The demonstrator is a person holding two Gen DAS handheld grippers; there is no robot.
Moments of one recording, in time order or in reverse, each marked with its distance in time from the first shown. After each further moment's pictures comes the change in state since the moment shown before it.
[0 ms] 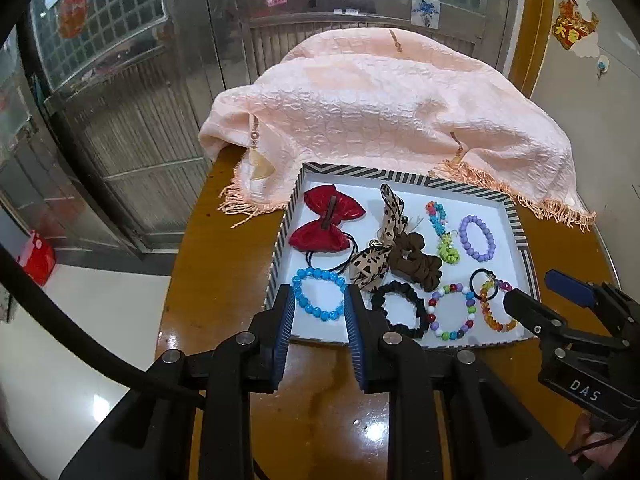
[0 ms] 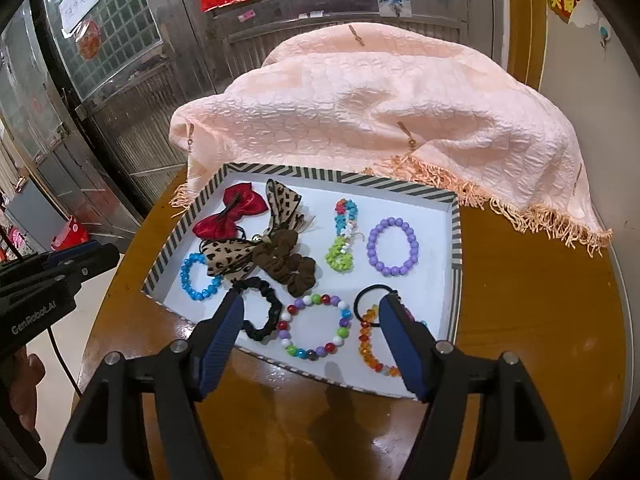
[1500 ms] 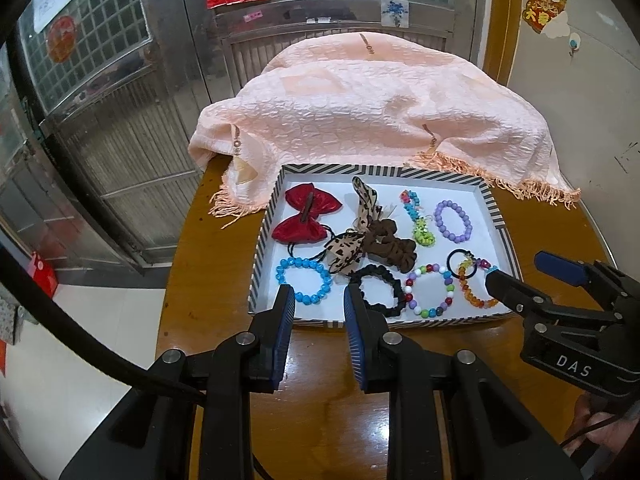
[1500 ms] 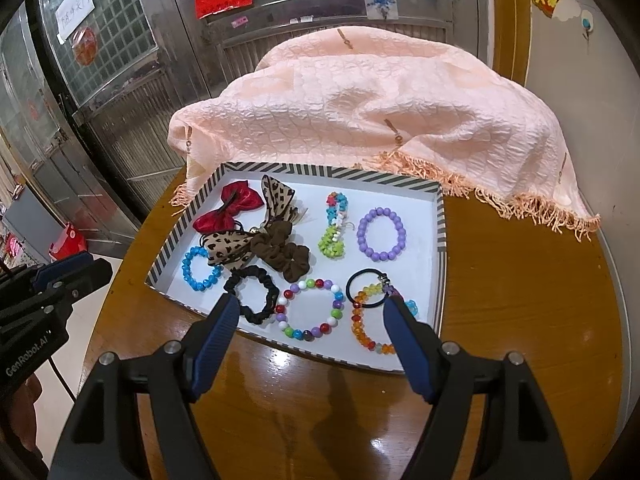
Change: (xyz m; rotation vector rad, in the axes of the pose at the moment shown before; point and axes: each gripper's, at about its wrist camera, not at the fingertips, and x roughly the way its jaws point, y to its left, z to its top) left arm -0.023 -0.023 -0.017 0.071 -0.022 -0.013; right arm -0.019 -0.010 -0.012 0.026 -0.005 -0.013
